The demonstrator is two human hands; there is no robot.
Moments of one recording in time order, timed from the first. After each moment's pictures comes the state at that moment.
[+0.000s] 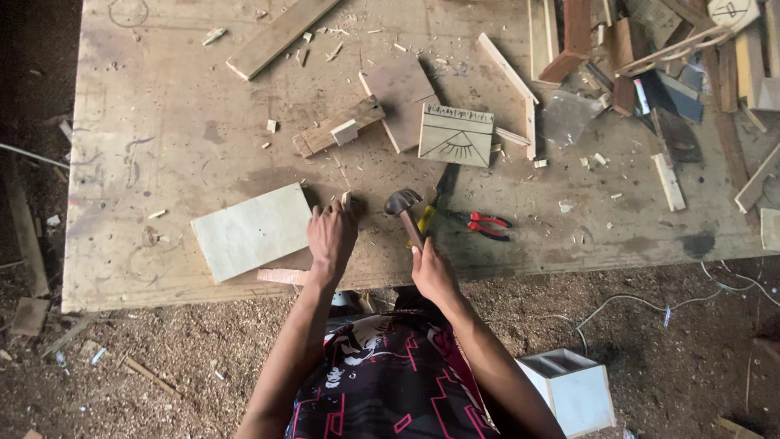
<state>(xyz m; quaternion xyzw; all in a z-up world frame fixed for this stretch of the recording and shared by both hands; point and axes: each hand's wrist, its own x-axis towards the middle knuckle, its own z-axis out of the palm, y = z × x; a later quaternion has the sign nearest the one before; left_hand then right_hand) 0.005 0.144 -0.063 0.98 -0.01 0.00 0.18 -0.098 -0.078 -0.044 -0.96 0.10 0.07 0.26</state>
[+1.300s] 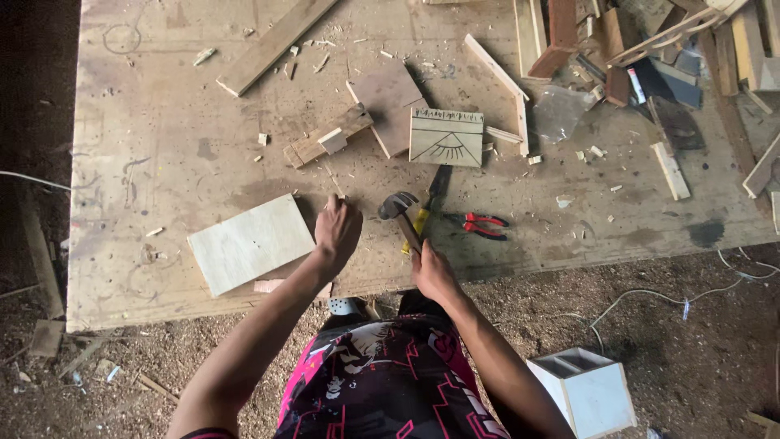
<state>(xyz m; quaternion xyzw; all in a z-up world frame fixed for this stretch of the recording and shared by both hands) 0.032 0.124 -0.079 0.95 -0.24 -0.19 -0.03 -0.097 -0.102 -0.062 -0.94 0.11 0.12 0.31</state>
